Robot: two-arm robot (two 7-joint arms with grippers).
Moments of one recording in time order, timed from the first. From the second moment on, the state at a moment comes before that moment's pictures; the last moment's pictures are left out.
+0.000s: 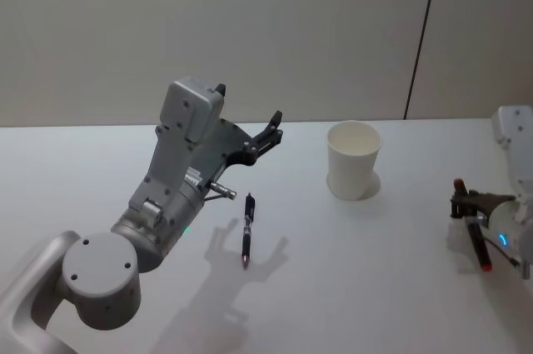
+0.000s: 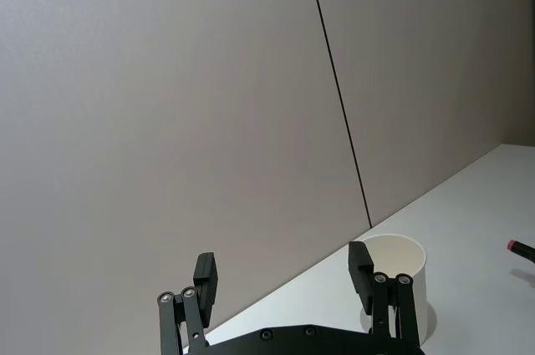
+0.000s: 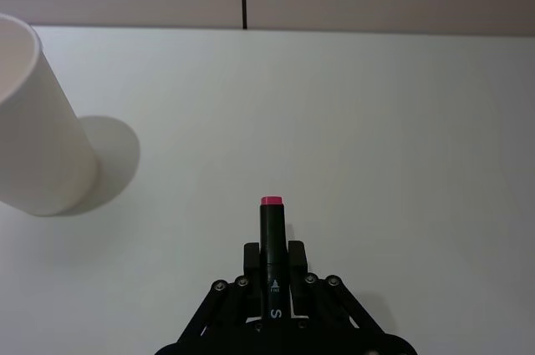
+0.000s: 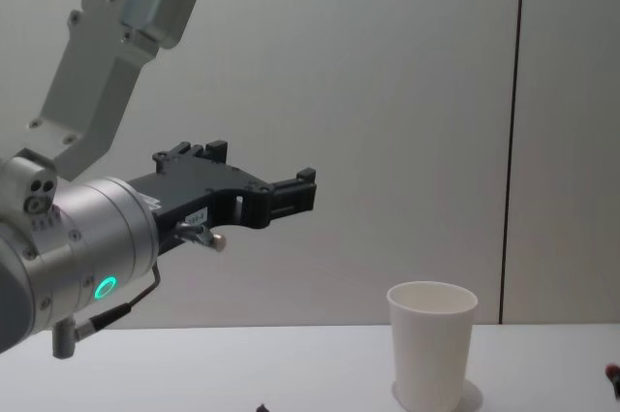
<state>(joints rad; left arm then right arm) -0.24 0.38 0.45 -1.63 -0.20 0.01 -0.01 0.32 0.19 -0.17 -1.28 0.23 0.61 -0.06</state>
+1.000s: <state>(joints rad) -0.24 0.38 0.45 -1.63 -0.20 0.01 -0.01 0.24 0.22 -0.15 -1.41 0.26 0.19 0.07</state>
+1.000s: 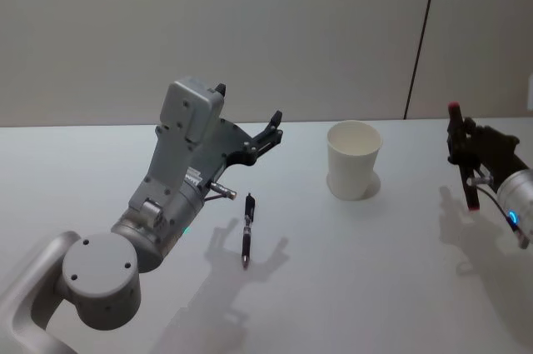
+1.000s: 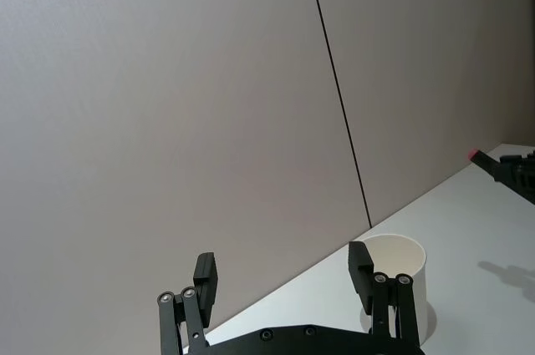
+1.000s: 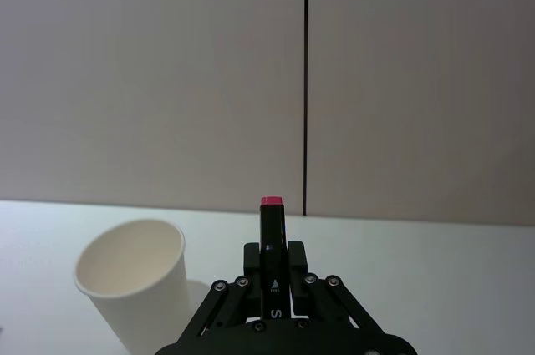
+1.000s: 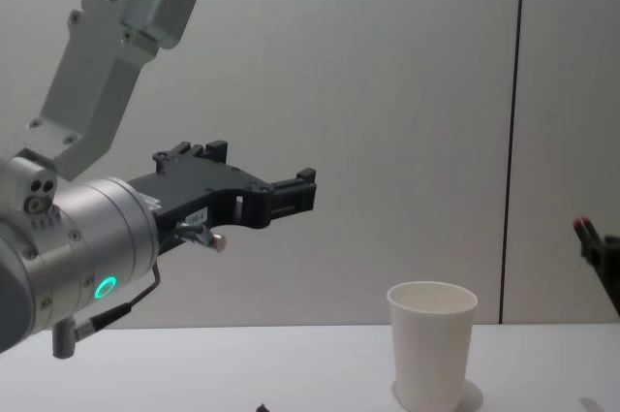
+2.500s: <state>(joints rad) -0.24 0.38 0.45 -1.63 -0.20 0.01 -0.01 0.50 0.08 -0.21 -0.93 0.31 -0.42 0.24</state>
